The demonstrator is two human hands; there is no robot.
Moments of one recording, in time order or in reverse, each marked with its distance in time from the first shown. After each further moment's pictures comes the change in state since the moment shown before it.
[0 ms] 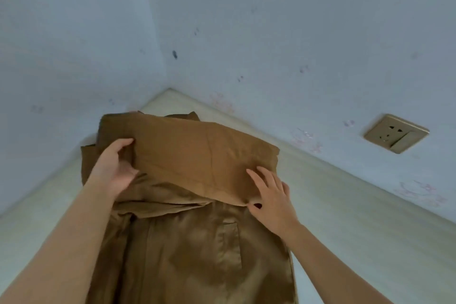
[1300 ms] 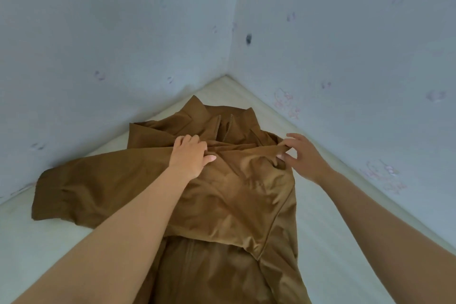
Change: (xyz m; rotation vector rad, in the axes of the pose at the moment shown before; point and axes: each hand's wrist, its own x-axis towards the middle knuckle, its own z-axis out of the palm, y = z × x) left_hand 0.138 -0.043 -0.048 2.031 -0.027 0.484; right_hand 0.198 -0.040 0.005 0.217 -0.111 -0.285
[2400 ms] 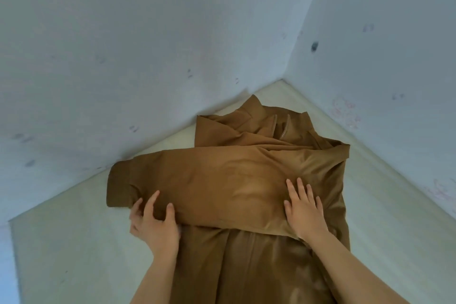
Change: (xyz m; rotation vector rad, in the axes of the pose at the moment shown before) left_hand -0.203 -0.107 0.083 -0.961 0.643 -1.049; right_hand -0.066 -0.111 0.145 -0.485 -0.302 0.352
